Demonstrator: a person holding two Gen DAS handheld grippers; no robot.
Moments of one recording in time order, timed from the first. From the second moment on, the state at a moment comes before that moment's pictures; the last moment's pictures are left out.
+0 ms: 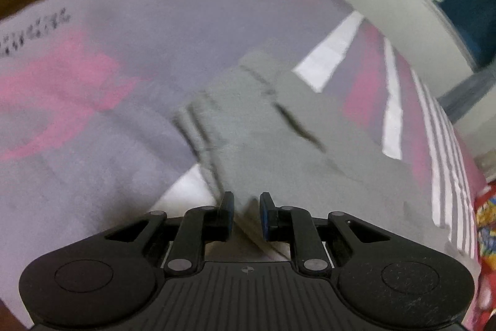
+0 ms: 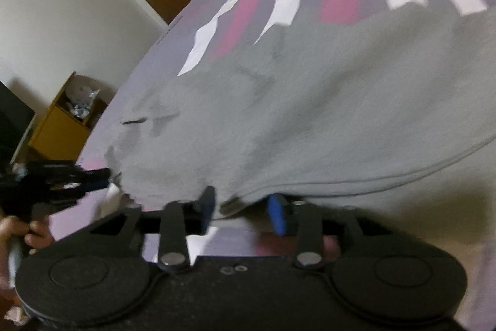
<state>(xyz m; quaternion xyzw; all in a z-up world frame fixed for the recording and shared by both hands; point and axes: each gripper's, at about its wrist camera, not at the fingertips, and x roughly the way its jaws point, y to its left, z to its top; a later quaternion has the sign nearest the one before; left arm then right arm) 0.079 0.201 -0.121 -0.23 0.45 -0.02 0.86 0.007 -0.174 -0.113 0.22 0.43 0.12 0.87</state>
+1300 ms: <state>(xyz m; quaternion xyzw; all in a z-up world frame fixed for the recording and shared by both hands) 0.083 0.038 -0.159 -0.15 0.52 -0.13 0.83 -0.047 -0.391 -0.188 0.60 0.18 0.01 0.78</state>
